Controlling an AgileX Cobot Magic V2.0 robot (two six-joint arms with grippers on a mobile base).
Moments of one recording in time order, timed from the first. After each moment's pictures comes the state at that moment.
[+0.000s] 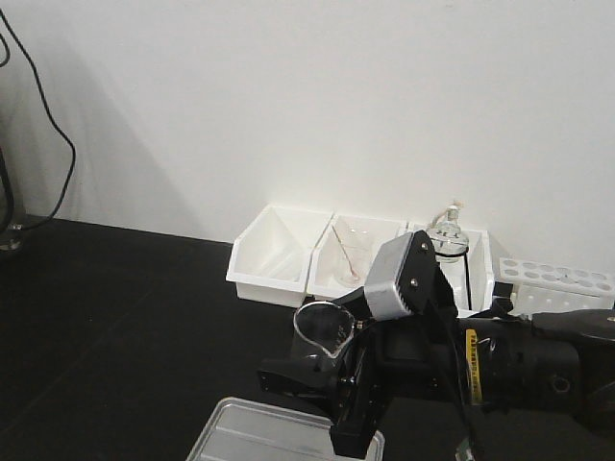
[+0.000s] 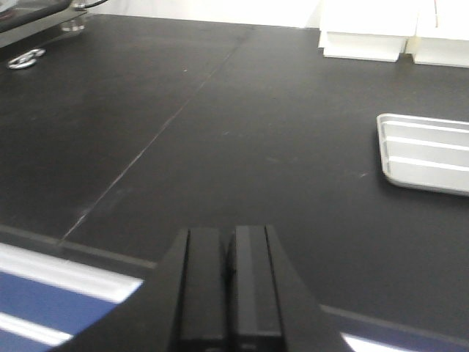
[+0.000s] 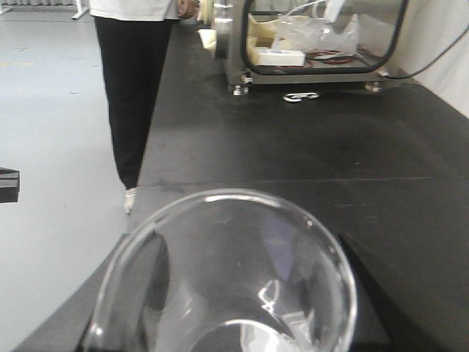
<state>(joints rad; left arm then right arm) 0.02 -0.02 0.03 -0.06 0.33 0.02 0.36 1.50 -1.04 -1.52 -0.81 1.28</state>
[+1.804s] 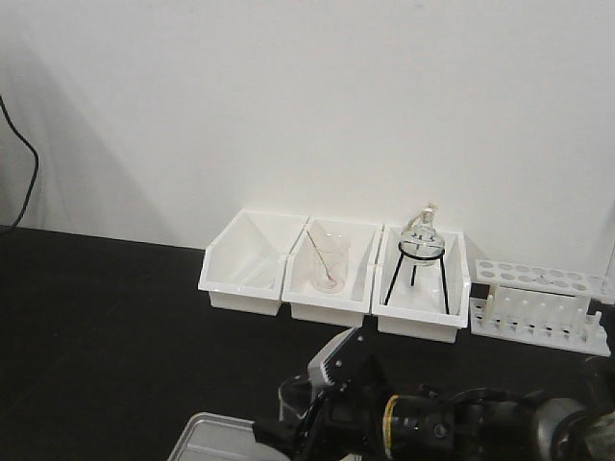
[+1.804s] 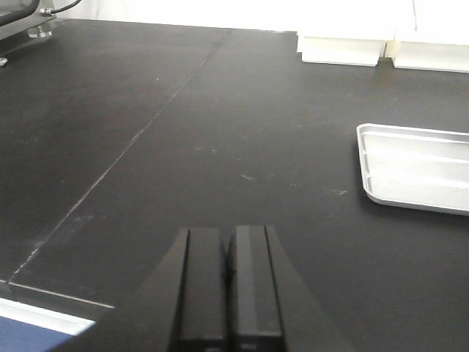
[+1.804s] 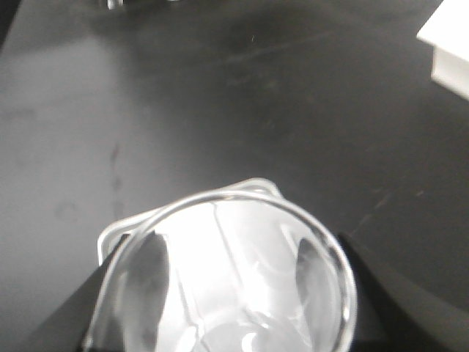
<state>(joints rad) 0.02 -0.02 0.03 -0.06 0.33 0.02 0.42 1.95 -1.04 -1.06 -0.67 0.82</state>
